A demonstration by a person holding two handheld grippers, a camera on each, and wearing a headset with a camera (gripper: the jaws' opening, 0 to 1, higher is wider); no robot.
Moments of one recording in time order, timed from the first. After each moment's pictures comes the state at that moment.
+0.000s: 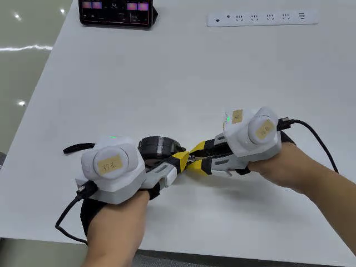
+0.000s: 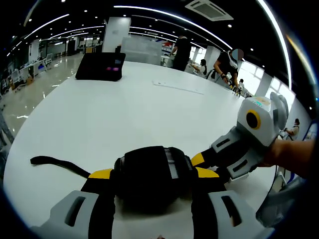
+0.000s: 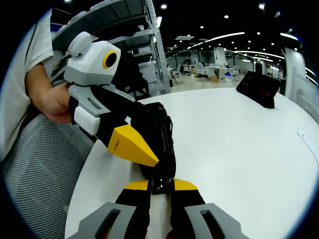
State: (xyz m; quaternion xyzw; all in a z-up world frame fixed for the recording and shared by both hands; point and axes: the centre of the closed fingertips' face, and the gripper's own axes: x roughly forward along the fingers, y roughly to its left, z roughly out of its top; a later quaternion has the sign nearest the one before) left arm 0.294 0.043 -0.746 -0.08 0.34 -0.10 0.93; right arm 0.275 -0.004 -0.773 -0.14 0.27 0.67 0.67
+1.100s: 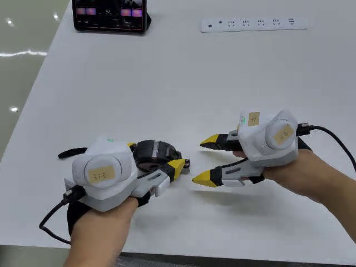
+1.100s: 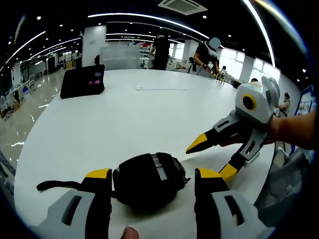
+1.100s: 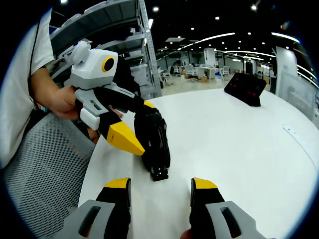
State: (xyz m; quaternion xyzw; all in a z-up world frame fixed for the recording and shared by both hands) left arm 0.290 0.036 -0.728 0.00 0.31 -0.18 0.93; right arm 0.272 -0.037 -0.752 -0.13 0.27 0.64 0.71
